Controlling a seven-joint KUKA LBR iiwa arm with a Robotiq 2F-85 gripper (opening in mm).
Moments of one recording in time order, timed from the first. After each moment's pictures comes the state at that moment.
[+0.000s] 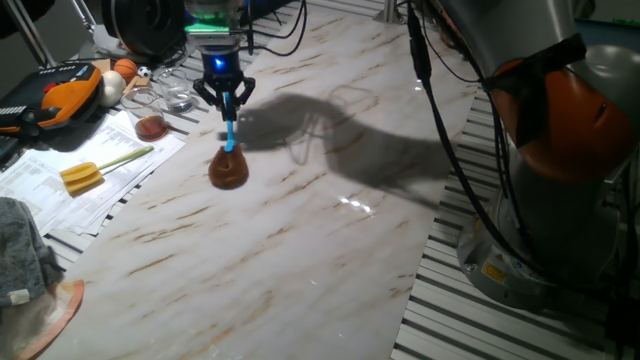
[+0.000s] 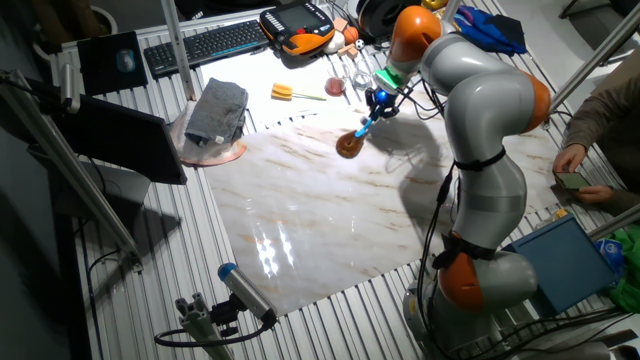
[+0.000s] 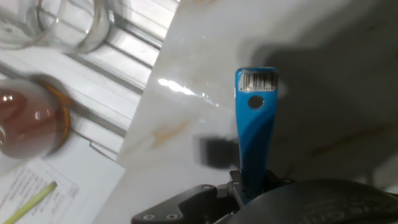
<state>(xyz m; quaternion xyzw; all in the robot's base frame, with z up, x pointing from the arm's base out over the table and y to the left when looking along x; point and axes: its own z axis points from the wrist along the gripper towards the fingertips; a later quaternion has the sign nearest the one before) 0.661 -0.058 0.075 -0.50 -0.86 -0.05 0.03</state>
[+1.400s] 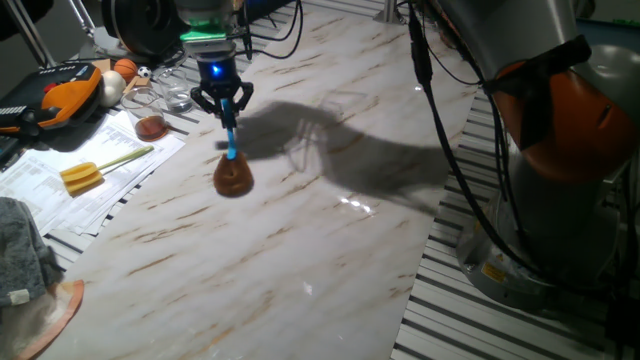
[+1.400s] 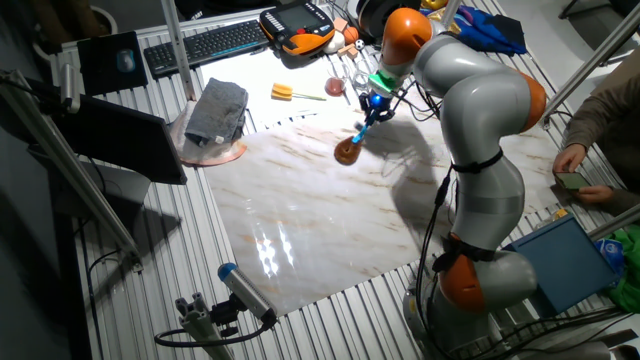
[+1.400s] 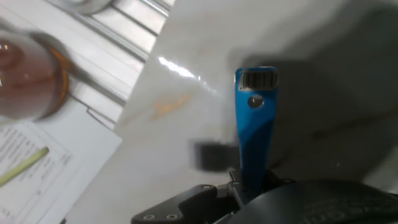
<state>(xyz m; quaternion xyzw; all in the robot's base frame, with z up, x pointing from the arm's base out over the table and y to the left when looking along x) 0.652 -0.041 0.075 -0.46 -0.89 -0.04 0.04</state>
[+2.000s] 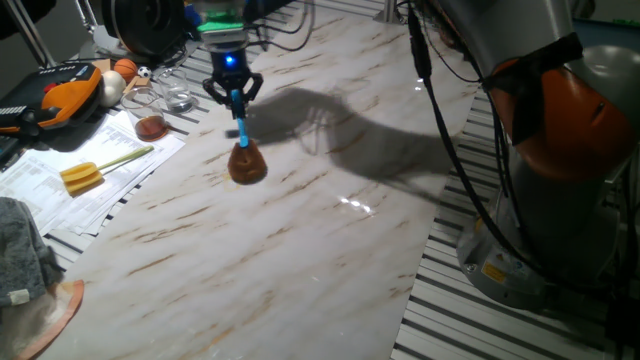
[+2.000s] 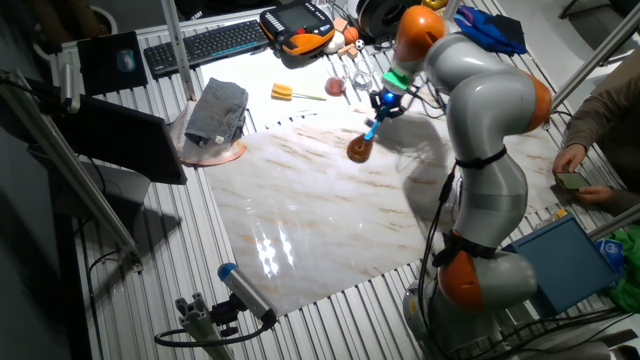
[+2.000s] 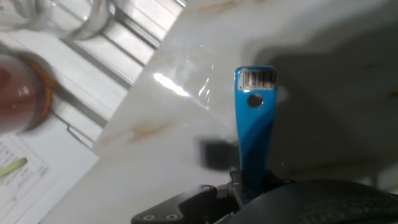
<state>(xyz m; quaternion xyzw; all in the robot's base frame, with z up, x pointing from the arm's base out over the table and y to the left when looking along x) 0.635 -0.062 0.076 -0.44 -0.90 -0.05 0.05</state>
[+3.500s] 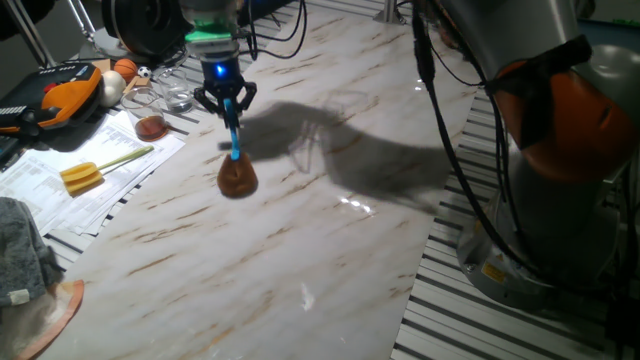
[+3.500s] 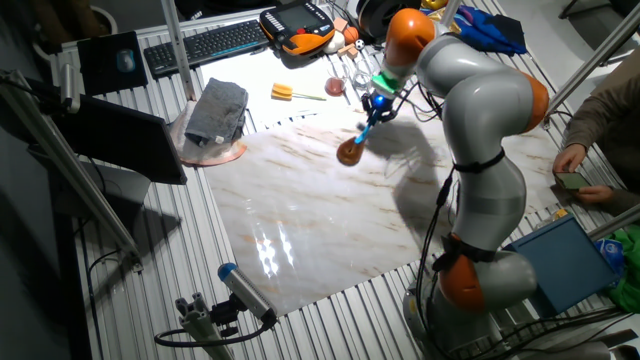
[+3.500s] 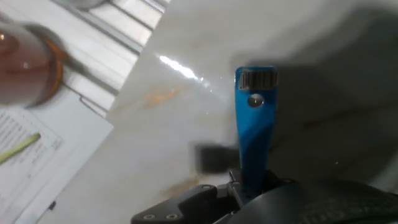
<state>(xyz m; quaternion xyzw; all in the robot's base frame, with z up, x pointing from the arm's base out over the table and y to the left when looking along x) 0.620 -0.014 0.081 -0.47 -0.88 -0.03 0.03</state>
